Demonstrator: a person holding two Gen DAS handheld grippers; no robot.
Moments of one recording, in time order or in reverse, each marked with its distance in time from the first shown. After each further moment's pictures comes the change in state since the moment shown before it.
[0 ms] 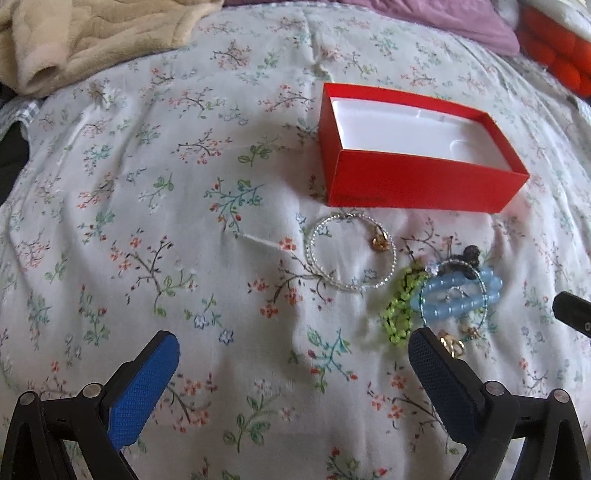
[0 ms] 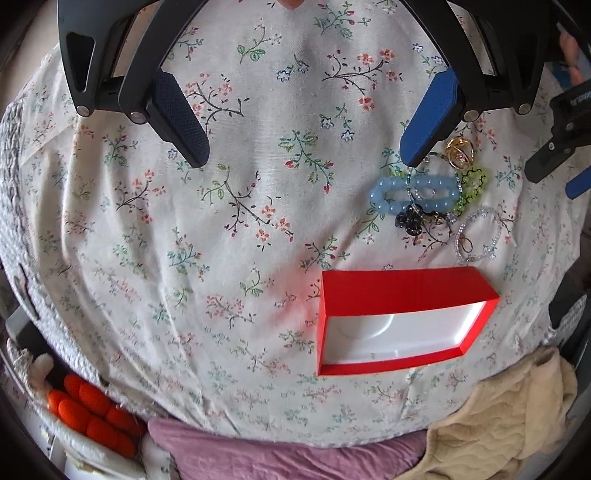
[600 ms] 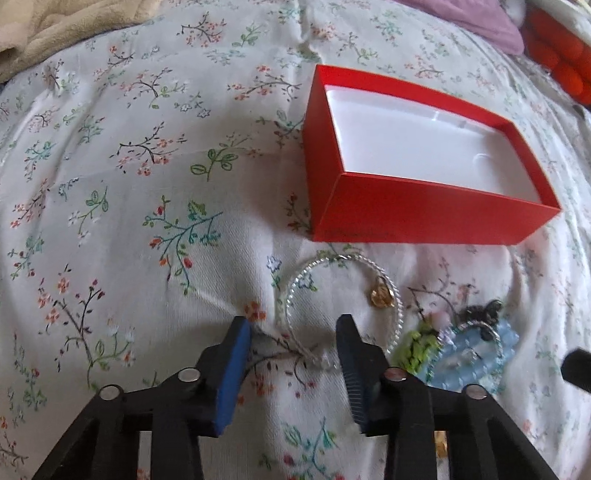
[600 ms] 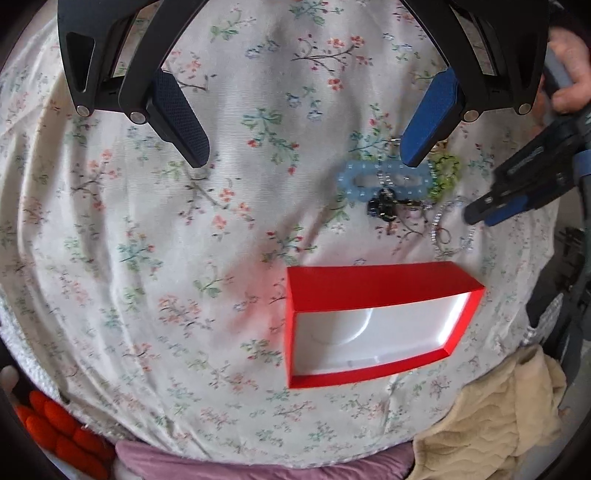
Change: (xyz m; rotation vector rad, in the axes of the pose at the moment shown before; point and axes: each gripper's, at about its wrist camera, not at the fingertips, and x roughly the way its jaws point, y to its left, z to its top) left arm 0.059 -0.003 0.034 -0.025 0.094 -0.067; right arm 0.021 0.006 0.020 0.007 0.092 0.172
